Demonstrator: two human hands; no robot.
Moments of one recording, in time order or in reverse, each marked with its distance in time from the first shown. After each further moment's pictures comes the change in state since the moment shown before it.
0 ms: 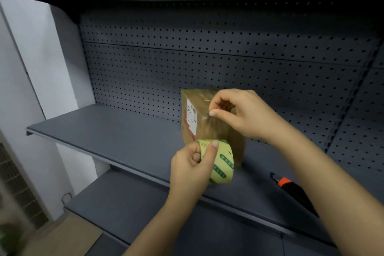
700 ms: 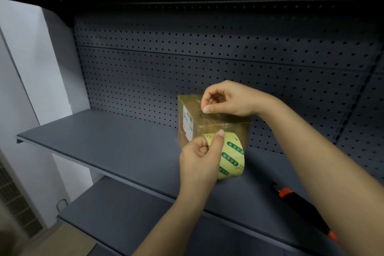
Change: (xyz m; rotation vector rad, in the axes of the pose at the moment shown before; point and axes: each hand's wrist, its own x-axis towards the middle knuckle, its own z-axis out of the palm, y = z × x) left_hand 0.028 0.015 0.029 -0.209 -0.009 -0.175; right_hand 0.065 0.053 -0.004 0.234 -0.342 0.045
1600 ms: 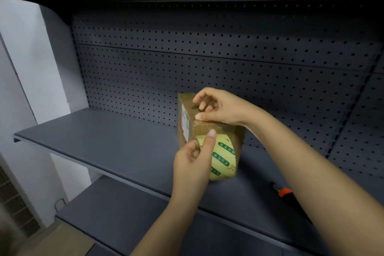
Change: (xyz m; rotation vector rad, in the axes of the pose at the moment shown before) left_hand -0.007 0.005 -0.011 -0.083 -0.048 -0.052; right_hand 0.006 0.015 0.033 0.160 0.108 0.147
